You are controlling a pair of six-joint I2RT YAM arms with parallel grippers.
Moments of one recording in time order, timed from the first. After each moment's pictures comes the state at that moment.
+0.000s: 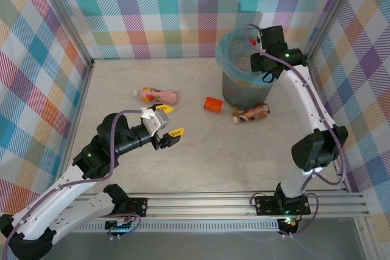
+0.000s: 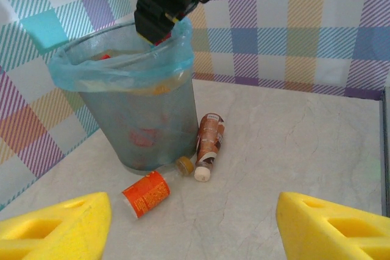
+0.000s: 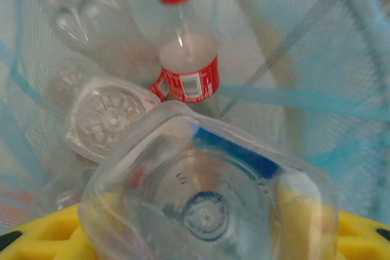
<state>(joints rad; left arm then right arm) -0.75 0.72 0.85 -0.27 0.24 0.24 0.26 1.73 1.89 -0.98 0.26 0.05</state>
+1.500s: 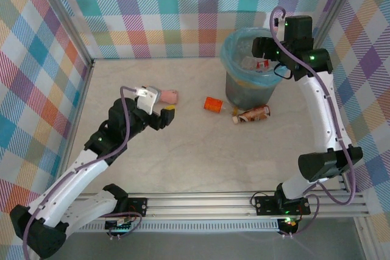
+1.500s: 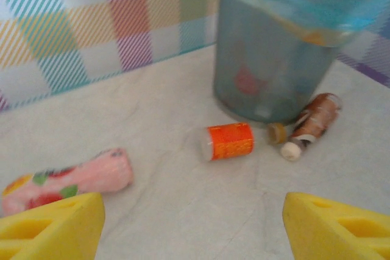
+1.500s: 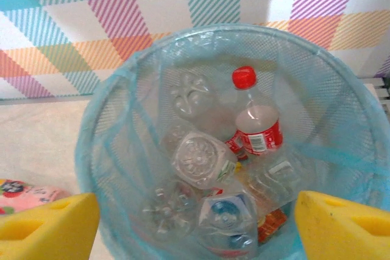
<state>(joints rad) -0.52 0.93 0.89 -0.31 0.00 -0.06 0.20 1.58 1.98 -0.95 0.01 0.19</state>
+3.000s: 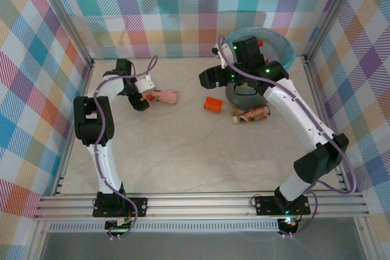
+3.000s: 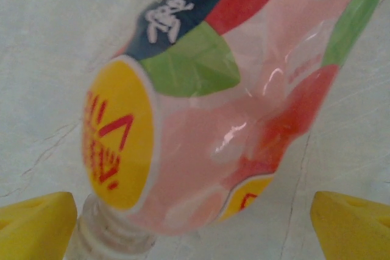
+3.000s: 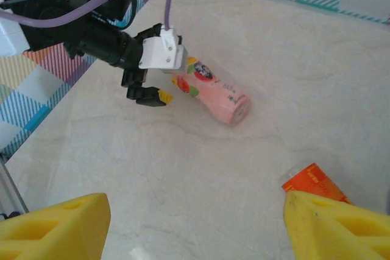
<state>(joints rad) 0.01 2.11 1.62 -0.72 0.19 1.08 0.54 1.62 1.78 -0.82 -0.36 0.12</state>
